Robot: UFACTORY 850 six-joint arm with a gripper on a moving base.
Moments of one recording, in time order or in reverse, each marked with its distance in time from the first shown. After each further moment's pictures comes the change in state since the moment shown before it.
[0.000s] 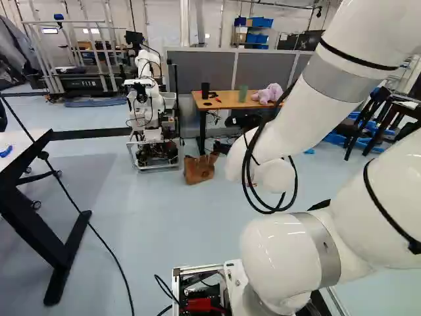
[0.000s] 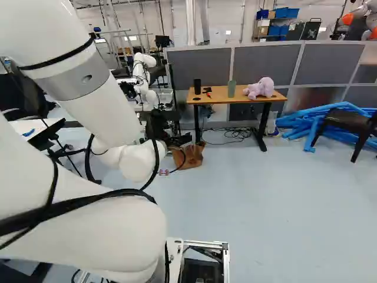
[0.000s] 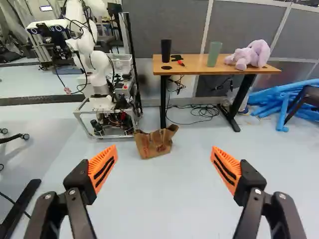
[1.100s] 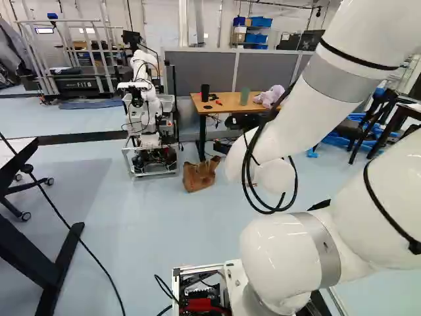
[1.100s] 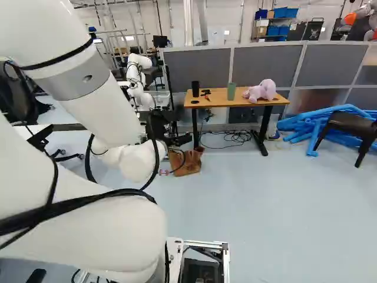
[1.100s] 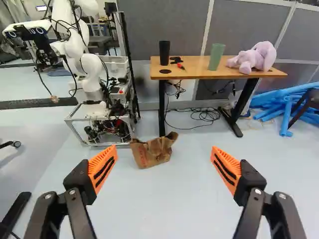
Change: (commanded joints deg) arm 0.0 0.0 0.0 0.0 0.0 0.0
